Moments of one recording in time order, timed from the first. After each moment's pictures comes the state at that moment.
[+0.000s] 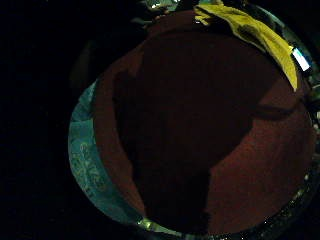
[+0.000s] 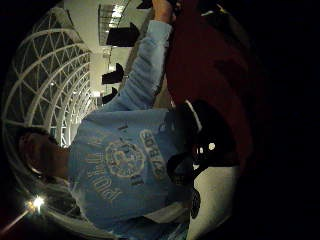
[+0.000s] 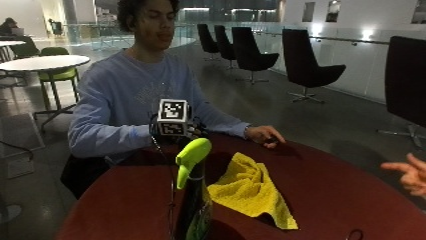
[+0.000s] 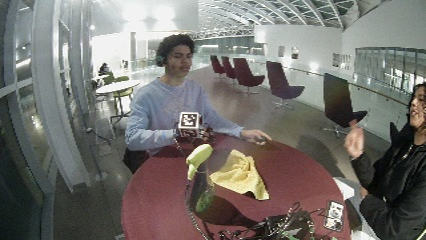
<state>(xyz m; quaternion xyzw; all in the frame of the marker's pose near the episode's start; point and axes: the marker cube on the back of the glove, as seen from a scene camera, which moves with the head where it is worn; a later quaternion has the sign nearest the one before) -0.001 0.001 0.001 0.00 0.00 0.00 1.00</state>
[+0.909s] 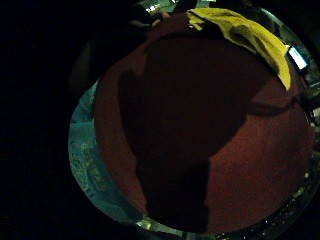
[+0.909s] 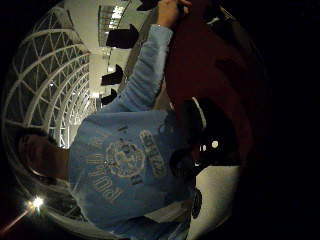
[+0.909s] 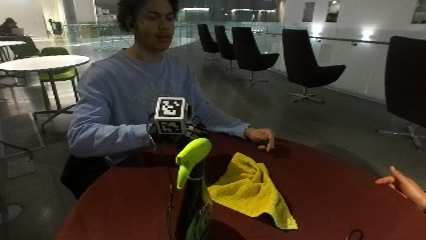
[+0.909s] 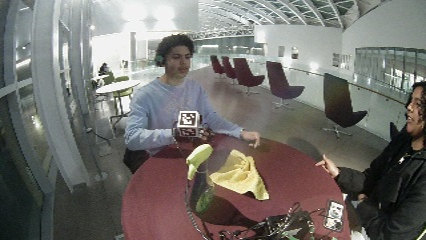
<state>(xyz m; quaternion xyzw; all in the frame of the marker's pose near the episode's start) 0.002 0.002 -0.011 0.02 0.01 0.01 1.00</state>
